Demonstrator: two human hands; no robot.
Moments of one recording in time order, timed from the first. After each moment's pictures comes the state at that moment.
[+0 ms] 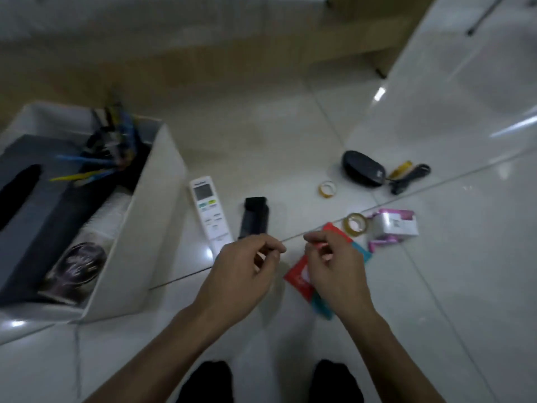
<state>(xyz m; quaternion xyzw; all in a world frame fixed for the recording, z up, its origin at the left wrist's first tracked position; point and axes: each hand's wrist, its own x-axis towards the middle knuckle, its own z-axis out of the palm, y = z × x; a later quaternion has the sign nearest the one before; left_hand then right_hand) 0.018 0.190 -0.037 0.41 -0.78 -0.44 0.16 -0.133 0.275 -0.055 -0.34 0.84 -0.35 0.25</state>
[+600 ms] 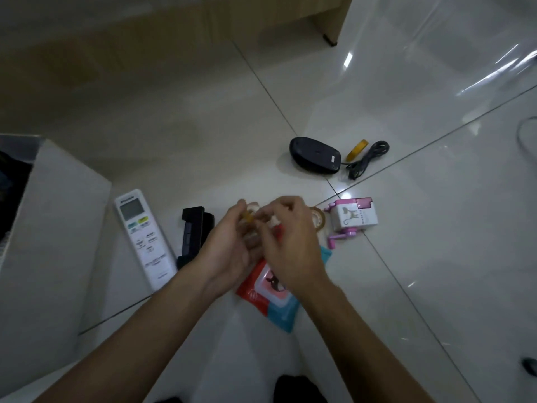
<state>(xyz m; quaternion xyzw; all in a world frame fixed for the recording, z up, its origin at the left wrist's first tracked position) -0.095 0.163 -0.071 0.44 -0.19 -0.87 0.10 -0.186 0.245 -0.076 -0.40 0.83 -0.32 0.22</state>
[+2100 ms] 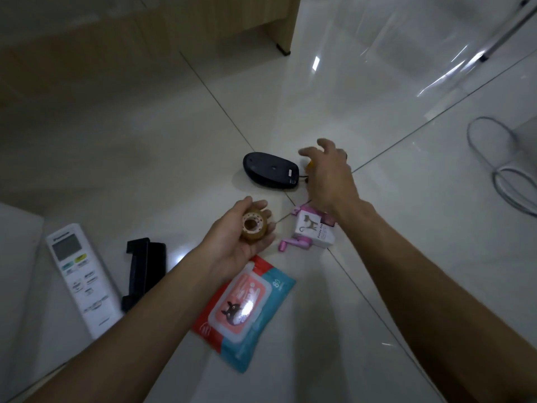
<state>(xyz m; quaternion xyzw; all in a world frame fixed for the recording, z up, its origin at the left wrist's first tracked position) -0.193 0.161 -0.073 0.50 -0.21 -0.84 0.05 -0.381 0.223 -0.084 -0.39 0.91 -0.10 0.10</state>
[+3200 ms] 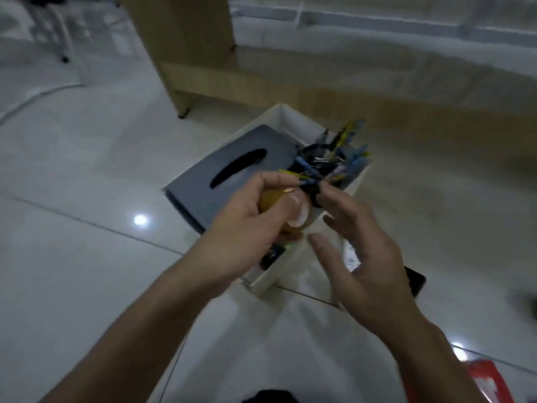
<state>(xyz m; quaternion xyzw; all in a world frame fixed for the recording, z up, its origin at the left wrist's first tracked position) 0.151 0.132 0.078 0.59 -0.41 -0.57 0.40 -0.019 0.143 0.015 -0.69 0.44 -0.43 0.37</state>
